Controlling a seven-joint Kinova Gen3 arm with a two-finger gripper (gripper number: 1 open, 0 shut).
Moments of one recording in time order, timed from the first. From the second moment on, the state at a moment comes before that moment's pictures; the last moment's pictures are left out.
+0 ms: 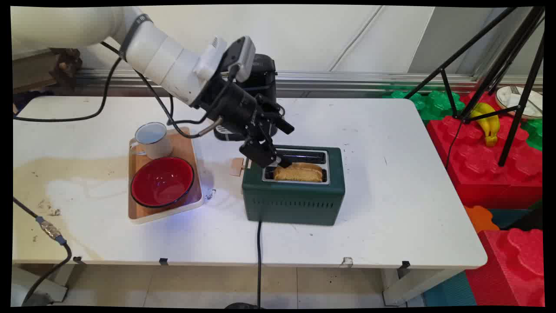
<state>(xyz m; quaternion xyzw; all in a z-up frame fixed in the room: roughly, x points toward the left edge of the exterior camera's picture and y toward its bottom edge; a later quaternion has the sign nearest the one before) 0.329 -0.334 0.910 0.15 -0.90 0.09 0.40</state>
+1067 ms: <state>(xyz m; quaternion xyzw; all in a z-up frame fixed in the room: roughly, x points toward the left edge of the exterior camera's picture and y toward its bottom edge) 0.407 -0.304 0.961 0.16 -0.89 0.10 0.42</state>
